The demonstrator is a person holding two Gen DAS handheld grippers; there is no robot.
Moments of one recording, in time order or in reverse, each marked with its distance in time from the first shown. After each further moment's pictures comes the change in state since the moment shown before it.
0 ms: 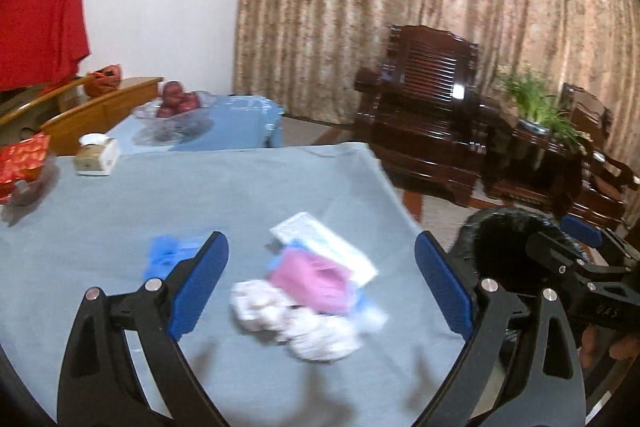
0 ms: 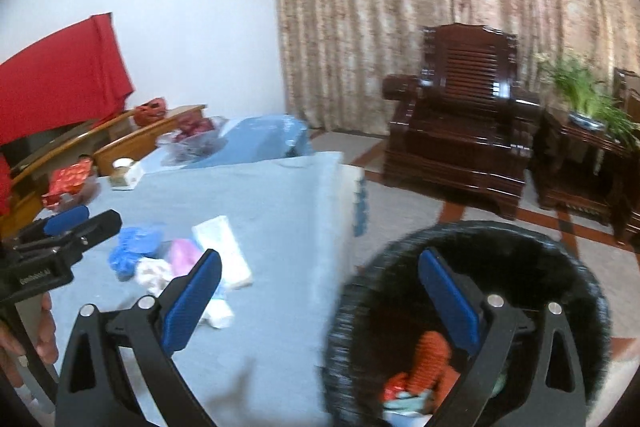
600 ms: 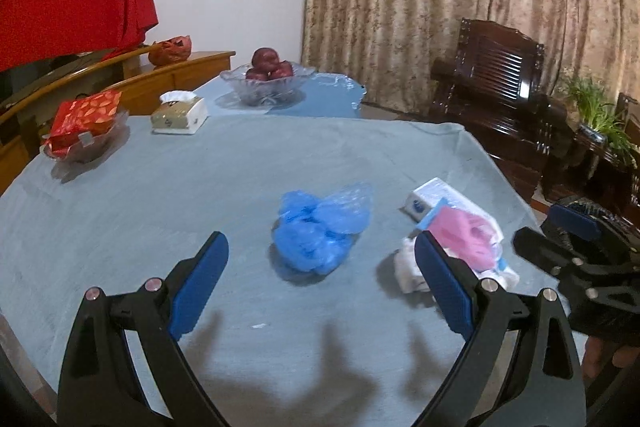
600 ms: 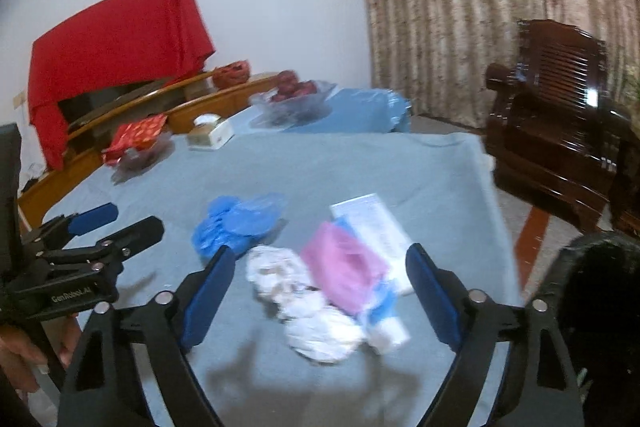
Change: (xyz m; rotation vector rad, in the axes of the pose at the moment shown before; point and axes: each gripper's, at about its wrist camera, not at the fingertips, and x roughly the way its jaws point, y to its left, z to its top) left arm -0.010 0.108 -0.038 -0.083 0.052 0.195; right arm 0.062 0.134 -0.021 -0.128 0.089 0.252
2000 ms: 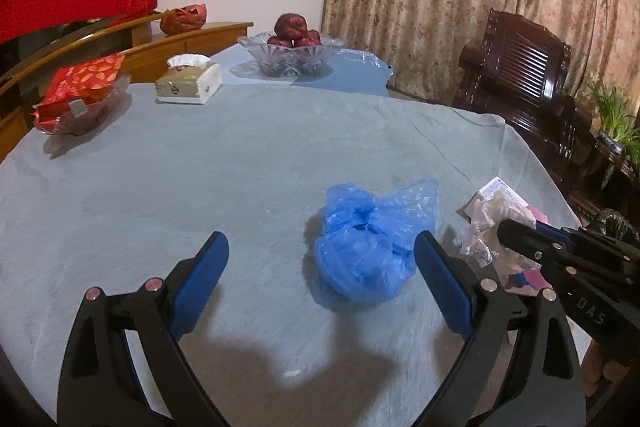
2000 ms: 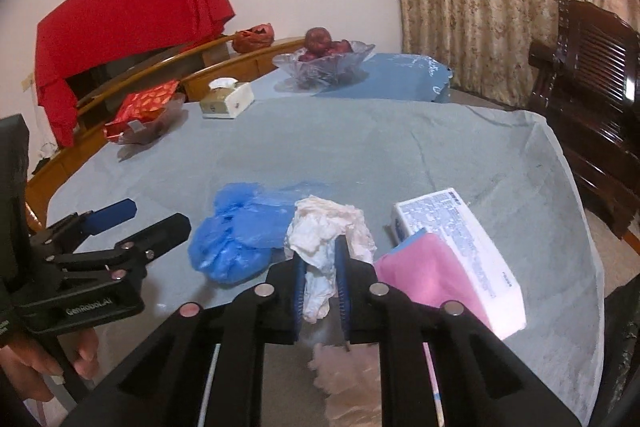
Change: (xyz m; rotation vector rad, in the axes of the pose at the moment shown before) left arm 0.077 0.032 0.004 -0.067 0.081 0.022; right arm 0.093 0.017 0.014 -0.010 0.122 0.075
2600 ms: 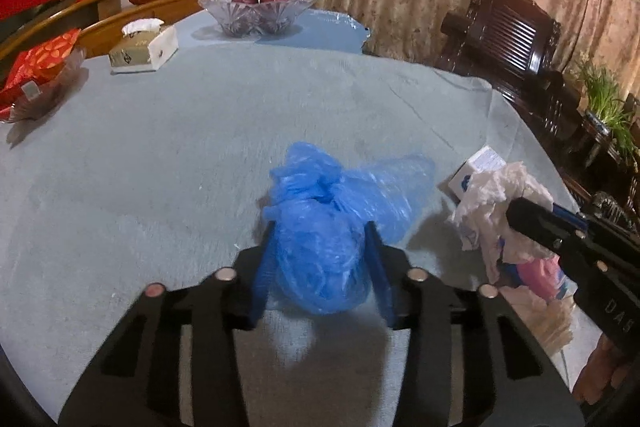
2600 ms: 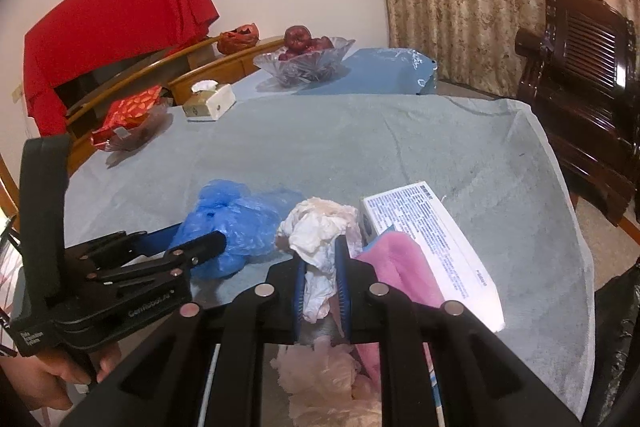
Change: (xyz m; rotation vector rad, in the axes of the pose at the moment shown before) left arm 0.039 -0.023 0.000 0.014 0.120 -0.077; right arm -0.002 -0.022 0.000 0.029 0.005 -0.016
